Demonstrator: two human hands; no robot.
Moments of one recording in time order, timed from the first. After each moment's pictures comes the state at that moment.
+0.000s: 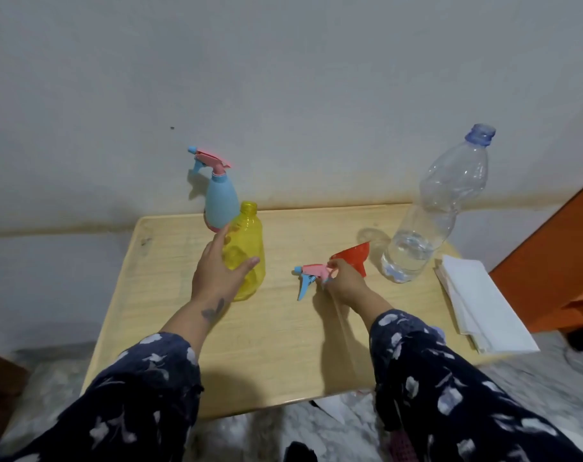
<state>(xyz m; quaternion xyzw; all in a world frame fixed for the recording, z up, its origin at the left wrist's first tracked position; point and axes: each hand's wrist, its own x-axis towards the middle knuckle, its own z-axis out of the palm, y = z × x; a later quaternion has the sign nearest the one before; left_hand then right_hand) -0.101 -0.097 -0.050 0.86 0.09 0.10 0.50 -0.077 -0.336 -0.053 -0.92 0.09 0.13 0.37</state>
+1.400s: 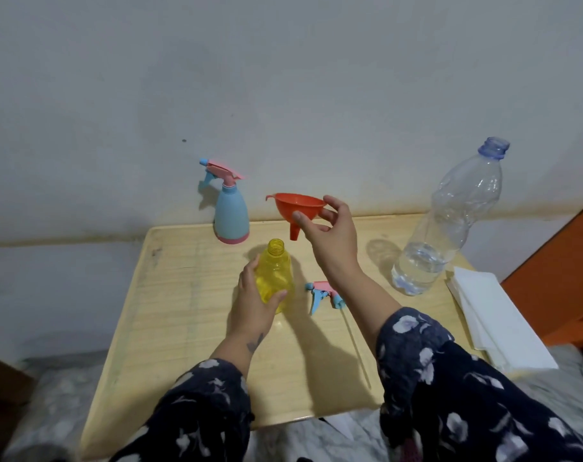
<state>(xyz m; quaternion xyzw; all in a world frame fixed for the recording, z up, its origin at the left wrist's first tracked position) -0.113 -0.136 -0.088 0.85 0.09 0.09 0.51 -0.076 -0.265 0.043 -0.76 0.03 -0.12 0.64</state>
